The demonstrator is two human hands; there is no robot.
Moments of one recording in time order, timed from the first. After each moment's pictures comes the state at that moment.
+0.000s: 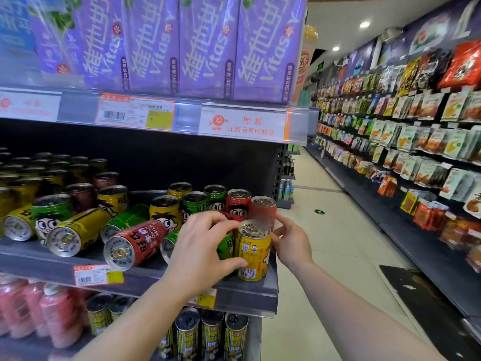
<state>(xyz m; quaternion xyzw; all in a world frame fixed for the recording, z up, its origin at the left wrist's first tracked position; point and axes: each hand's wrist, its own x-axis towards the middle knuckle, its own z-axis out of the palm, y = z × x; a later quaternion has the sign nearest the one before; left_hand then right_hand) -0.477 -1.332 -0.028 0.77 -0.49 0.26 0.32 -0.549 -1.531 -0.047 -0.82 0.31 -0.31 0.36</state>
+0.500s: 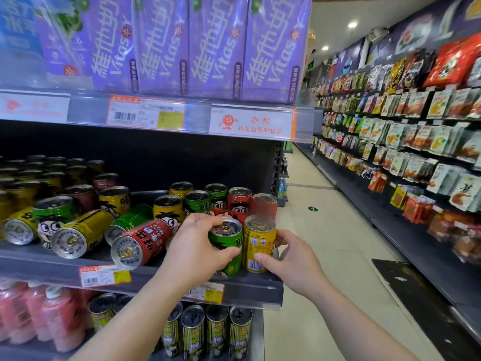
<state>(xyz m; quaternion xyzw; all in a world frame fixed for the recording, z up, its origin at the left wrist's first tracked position) -0.480 -1.312 -0.013 0.82 -0.41 0.10 0.38 -0.599 -1.484 -0.046 -0.86 0.23 -0.29 0.36</state>
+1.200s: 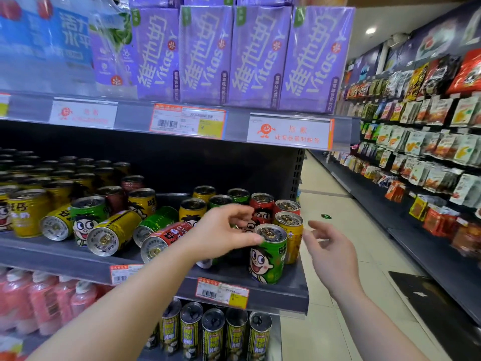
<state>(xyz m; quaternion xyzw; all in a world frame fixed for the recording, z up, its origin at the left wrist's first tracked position) -0.441 -1.312 0.015 0.73 -0.49 -0.11 0.46 -0.595 -1.476 -0.024 -0.76 0.31 -0.42 0.38</state>
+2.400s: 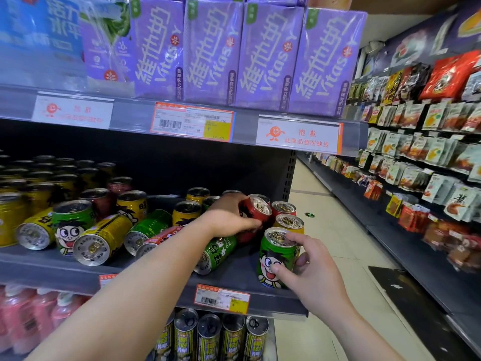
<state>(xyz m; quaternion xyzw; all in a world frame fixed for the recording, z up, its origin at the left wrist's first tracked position) -0.394 -1.369 0.023 0.82 -0.48 -0.04 0.31 -0.598 -1.441 -0.038 -0.85 0.26 -0.36 0.29</state>
